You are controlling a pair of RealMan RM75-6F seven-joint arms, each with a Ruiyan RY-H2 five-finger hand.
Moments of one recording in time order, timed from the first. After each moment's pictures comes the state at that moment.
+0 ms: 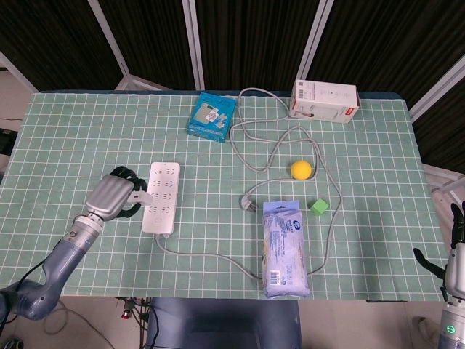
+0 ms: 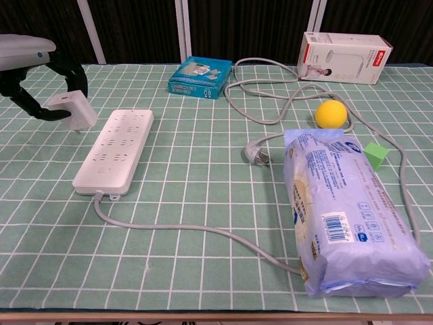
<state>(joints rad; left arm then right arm) -0.71 -1.23 -0.09 -1.66 1.14 0.99 0.32 -0.01 -1.30 0.21 -1.53 -1.37 1.67 -0.07</state>
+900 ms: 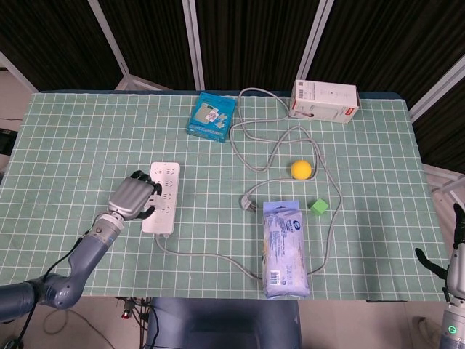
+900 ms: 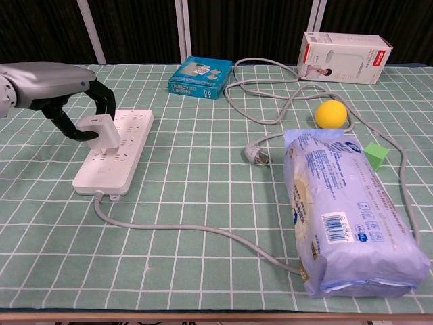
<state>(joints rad) -0.78 -1.36 -0.09 -1.58 1.01 0.92 0.46 -0.01 -1.29 0.22 -1.53 -1.37 1.67 -0.06</state>
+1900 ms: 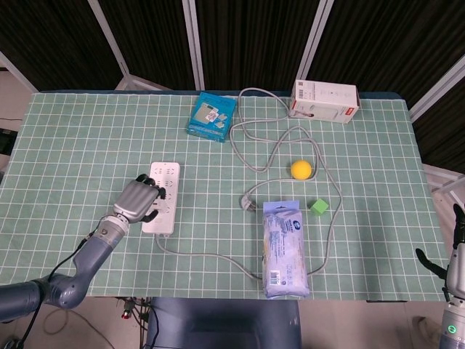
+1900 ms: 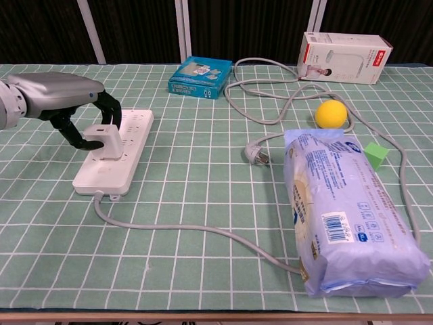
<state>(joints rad) -0.80 -1.38 -0.08 -1.57 1.00 0.90 0.48 -0.01 -1.30 0.22 -1.52 -1.37 1.67 -0.07</state>
